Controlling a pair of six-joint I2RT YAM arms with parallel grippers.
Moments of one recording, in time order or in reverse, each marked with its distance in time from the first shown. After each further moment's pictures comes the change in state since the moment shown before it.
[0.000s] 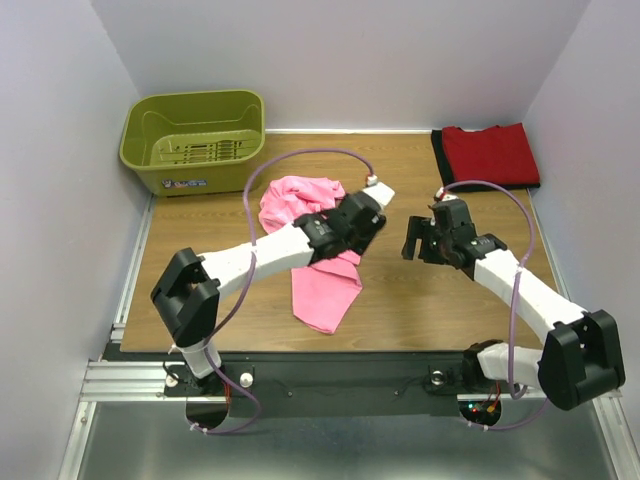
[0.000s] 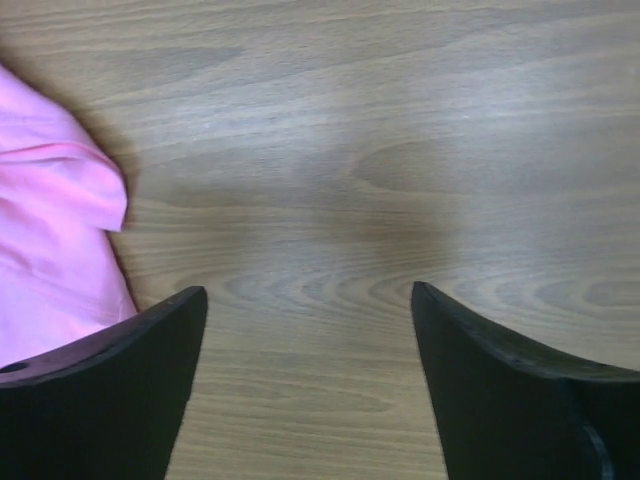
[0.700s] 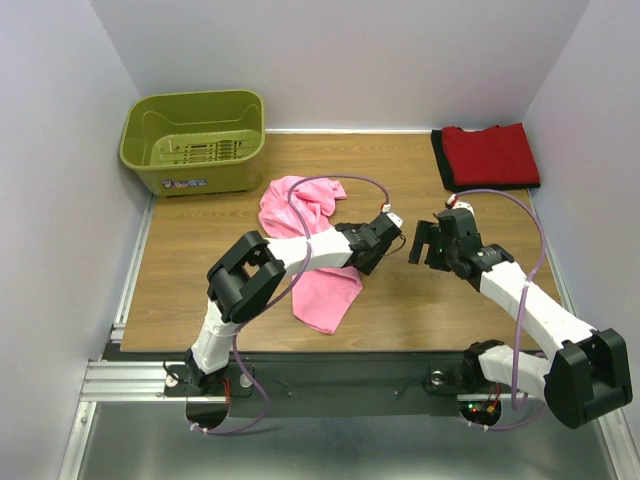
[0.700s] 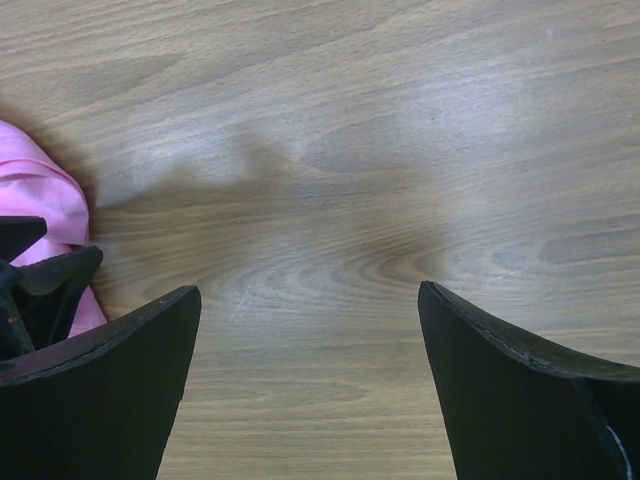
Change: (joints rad) left arm -0.109 0.340 0.105 -0.075 0.070 -0.135; right arm 0.000 -0.106 -0.073 -0.017 0.116 0.060
